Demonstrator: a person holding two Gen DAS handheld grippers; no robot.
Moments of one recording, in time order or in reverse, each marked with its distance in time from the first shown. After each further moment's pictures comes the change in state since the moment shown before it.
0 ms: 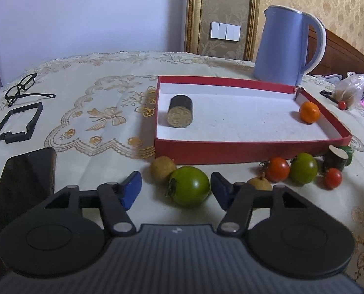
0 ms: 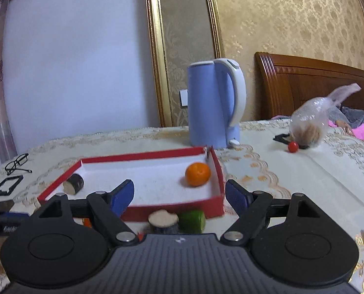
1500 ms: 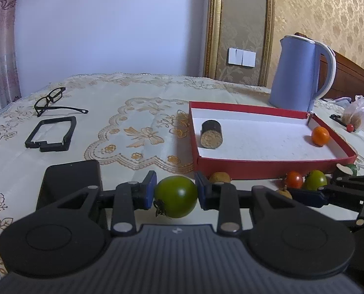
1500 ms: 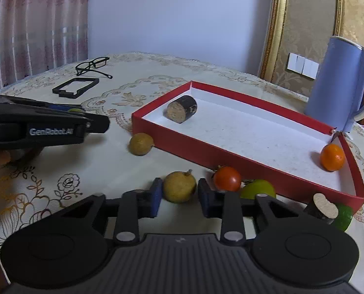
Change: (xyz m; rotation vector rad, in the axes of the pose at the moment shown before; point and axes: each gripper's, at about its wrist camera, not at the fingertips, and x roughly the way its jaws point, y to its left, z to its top) left arm -0.037 0.037 -0.004 -0.048 -0.120 0.048; right arm 0.050 0.134 -0.037 -0.412 0.293 0.292
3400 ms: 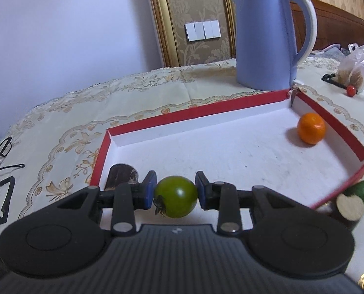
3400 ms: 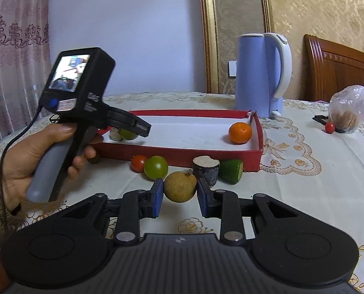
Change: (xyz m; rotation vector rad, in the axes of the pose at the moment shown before) left arm 0.106 -0.131 0.054 0.272 0.096 0.015; right arm -0.100 -0.088 -0.063 0.268 -0.174 -0.074
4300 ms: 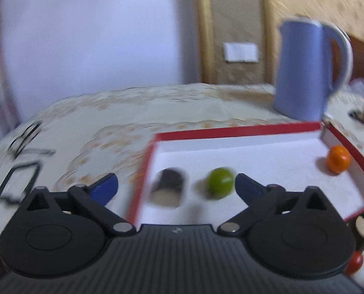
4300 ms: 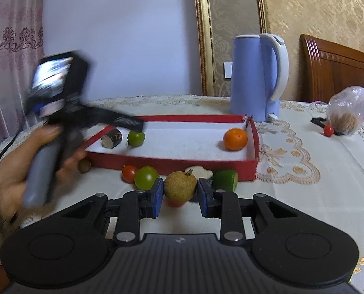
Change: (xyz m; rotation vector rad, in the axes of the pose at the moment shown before) left arm -0.026 0.053 -0.020 -0.203 -0.093 0.098; right arm 0.015 -0.006 0.016 0.017 -0.009 -0.005
